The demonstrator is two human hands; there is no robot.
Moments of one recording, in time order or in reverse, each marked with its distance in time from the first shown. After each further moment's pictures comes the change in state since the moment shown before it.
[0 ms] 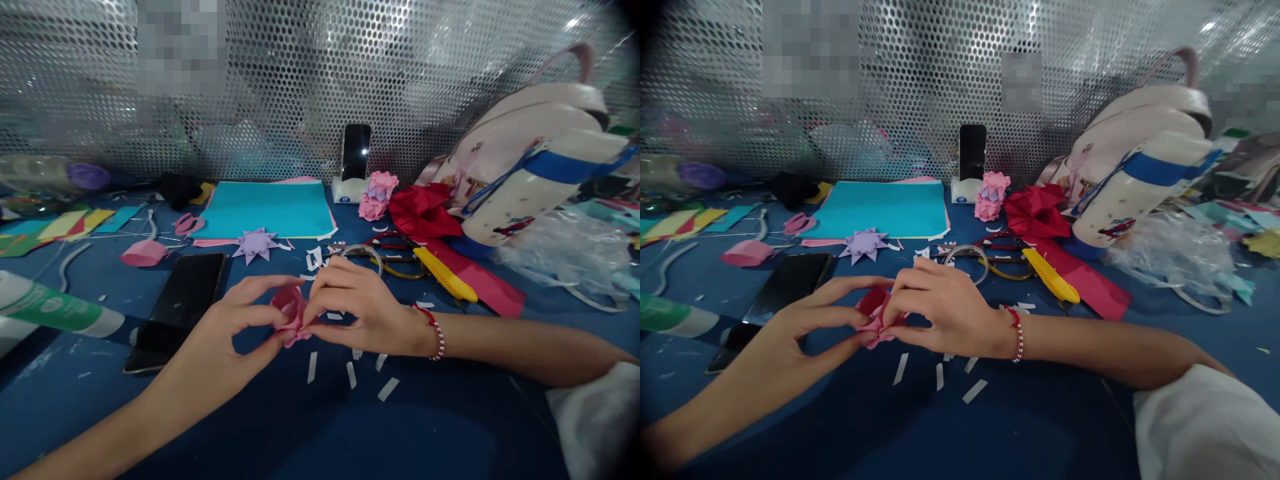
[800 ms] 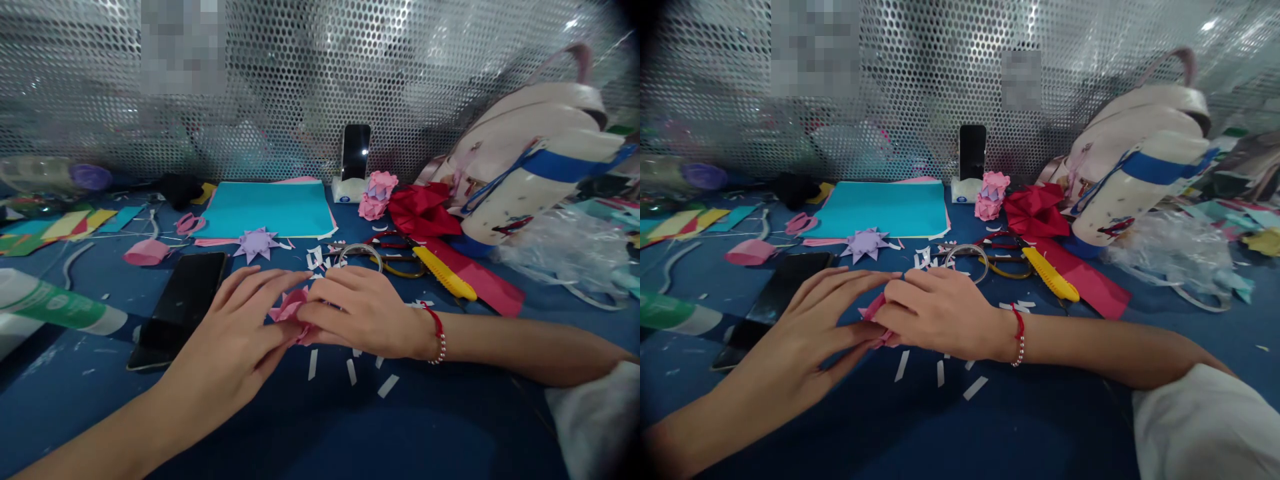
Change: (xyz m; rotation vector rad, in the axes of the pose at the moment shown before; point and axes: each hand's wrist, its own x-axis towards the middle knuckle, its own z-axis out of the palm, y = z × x) left_hand -0.001 0.008 0.000 0.460 -0.040 0.309; right_hand 0.001 -0.008 -0.003 -0.525 -0.064 -0.230
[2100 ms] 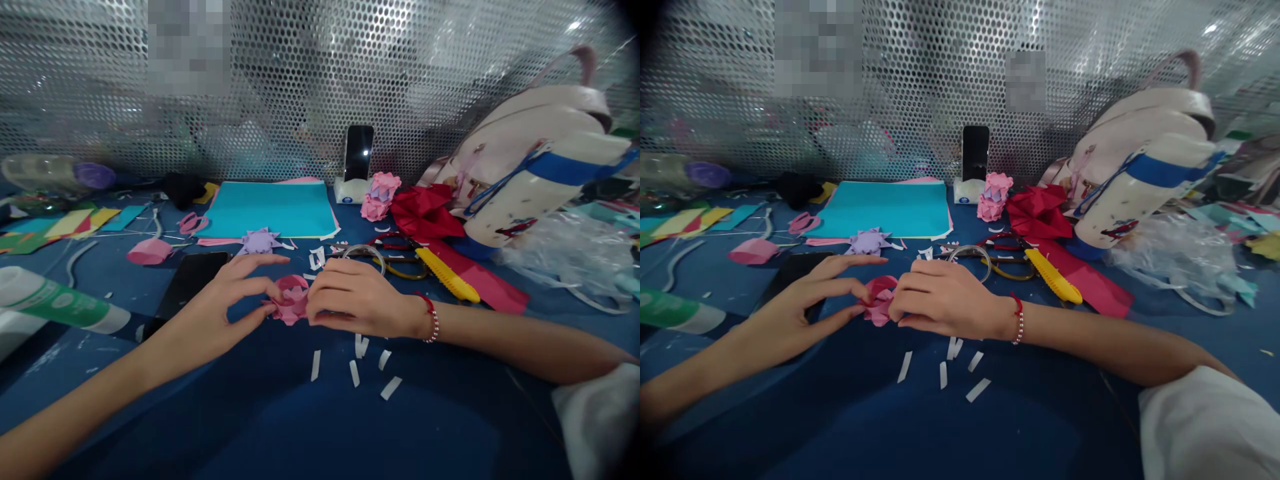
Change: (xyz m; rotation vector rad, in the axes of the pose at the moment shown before) left_hand -0.001 -0.050 0.002 -0.345 -0.055 -0.187; right_hand -0.003 0.022 0.014 0.305 -0.025 -0.048
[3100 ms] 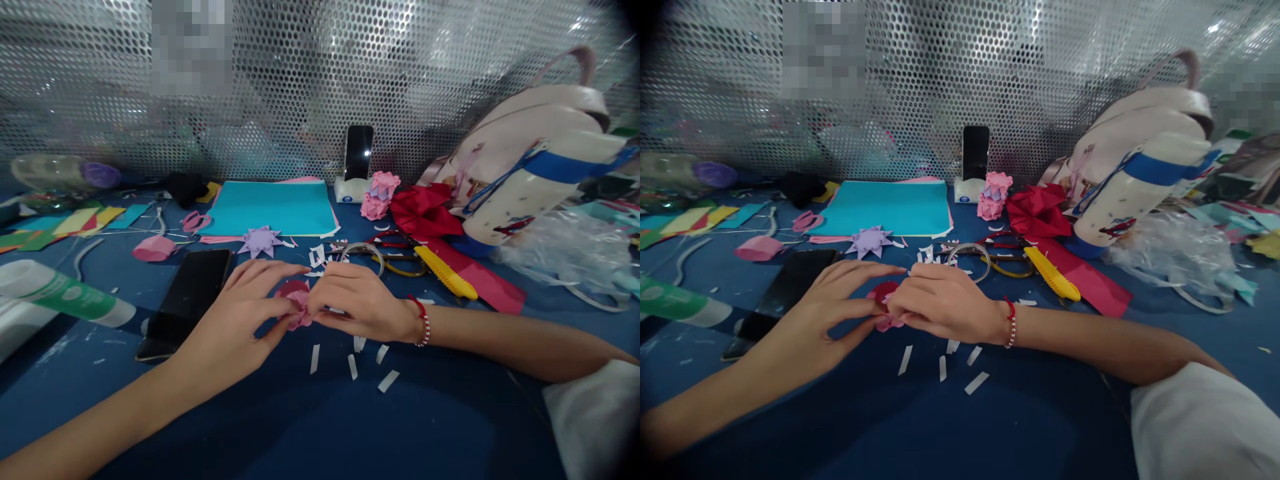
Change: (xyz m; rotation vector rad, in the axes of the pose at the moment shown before) left_hand 0.001 0.032 0.017 0.238 0.088 0.146; right_hand -0.003 -0.009 0.009 0.057 0.114 0.053
